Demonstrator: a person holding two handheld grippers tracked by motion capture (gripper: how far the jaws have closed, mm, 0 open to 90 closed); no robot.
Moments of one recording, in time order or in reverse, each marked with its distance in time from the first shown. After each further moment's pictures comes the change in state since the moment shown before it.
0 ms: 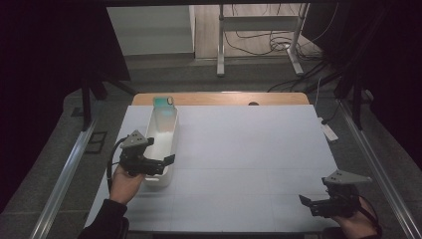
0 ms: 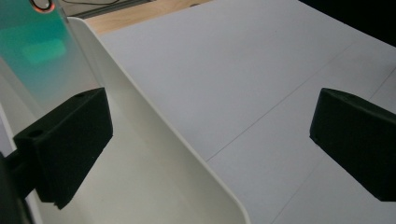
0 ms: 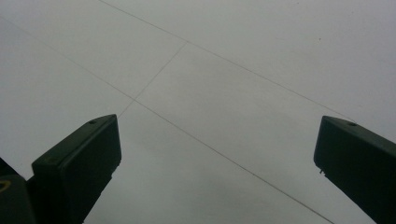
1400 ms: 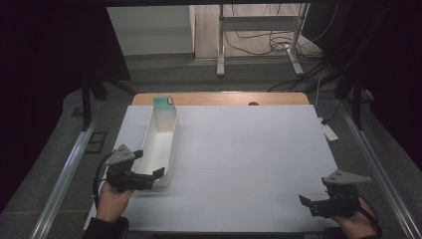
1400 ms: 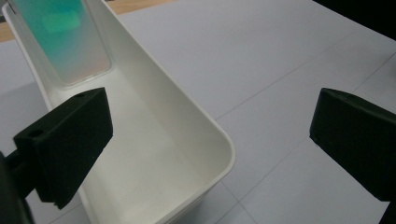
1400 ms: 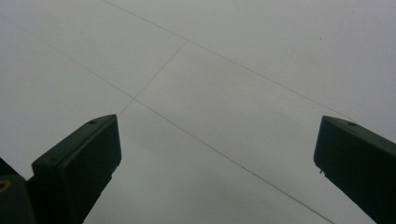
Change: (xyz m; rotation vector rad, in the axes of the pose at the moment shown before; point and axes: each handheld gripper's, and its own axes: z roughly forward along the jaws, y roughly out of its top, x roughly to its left) left arm -0.008 -0.031 -0.033 -0.005 0.029 -0.029; right arm 0.001 0.000 0.001 0.004 -0.003 -0.004
